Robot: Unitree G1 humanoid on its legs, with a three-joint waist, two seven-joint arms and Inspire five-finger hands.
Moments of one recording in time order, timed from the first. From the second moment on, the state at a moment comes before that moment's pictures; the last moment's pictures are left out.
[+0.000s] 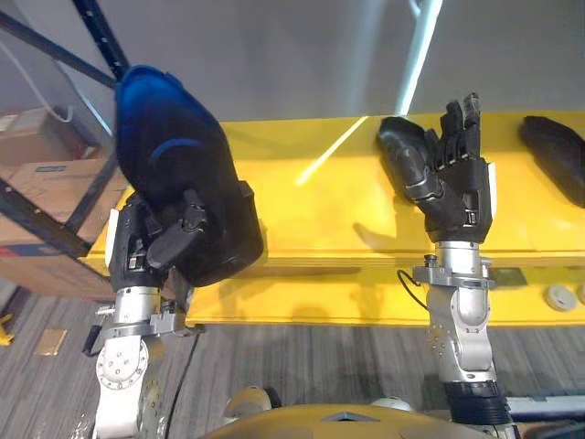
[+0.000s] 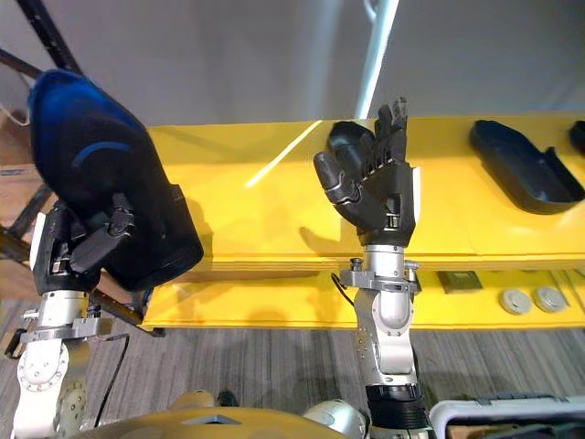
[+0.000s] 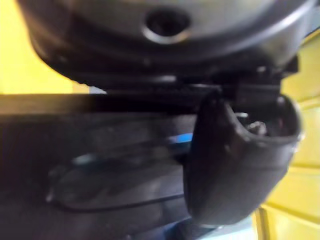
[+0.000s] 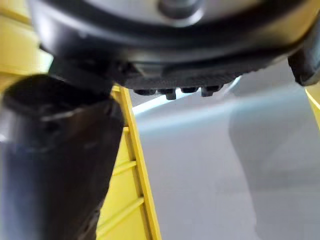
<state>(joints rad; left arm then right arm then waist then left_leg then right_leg) 0.29 0.23 0.12 -0.35 -0.35 -0.26 -0.04 0.02 -0.14 -0.01 -0.20 0.34 -0.42 -0.02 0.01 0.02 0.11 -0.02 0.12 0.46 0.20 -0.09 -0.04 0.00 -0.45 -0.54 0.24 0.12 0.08</state>
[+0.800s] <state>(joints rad) -0.23 0.55 0.18 0.18 -0.72 0.15 0.10 0.41 -0.12 -0.20 -0.03 0.14 -0.29 -0.24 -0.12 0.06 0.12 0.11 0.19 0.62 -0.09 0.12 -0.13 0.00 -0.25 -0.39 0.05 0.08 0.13</state>
